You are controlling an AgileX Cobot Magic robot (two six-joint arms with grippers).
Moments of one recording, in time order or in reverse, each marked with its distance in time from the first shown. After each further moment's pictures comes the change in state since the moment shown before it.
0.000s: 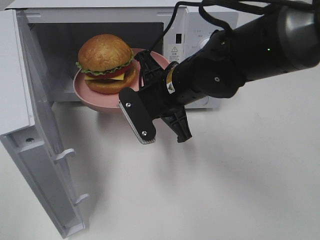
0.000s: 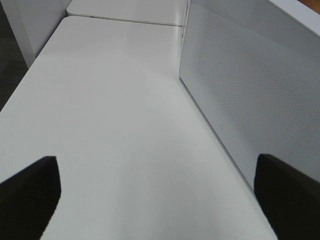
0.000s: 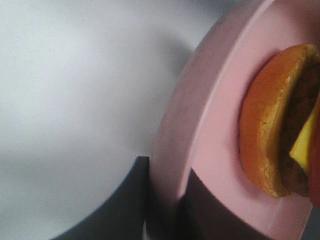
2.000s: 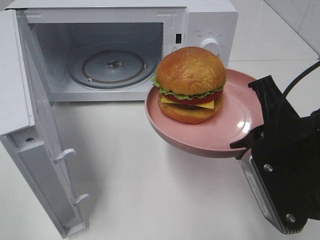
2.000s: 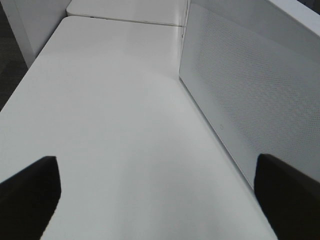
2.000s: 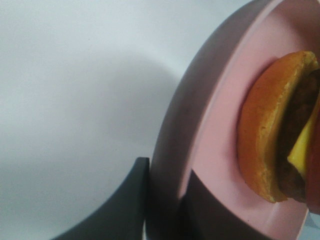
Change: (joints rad) left arm 0.000 0.000 0.000 0.000 0.000 0.000; right arm -0.001 -0.790 0.611 0.057 0.191 0.057
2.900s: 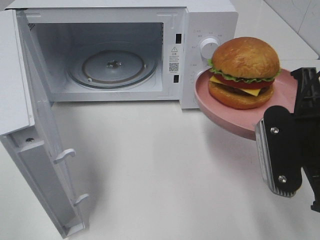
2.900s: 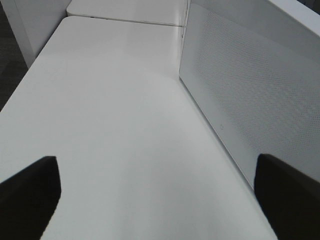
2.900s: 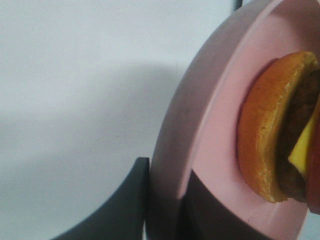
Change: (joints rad) left arm 0.000 0.000 0.000 0.000 0.000 0.000; right arm -0.001 -0.026 0.000 -0.431 0.180 0.729
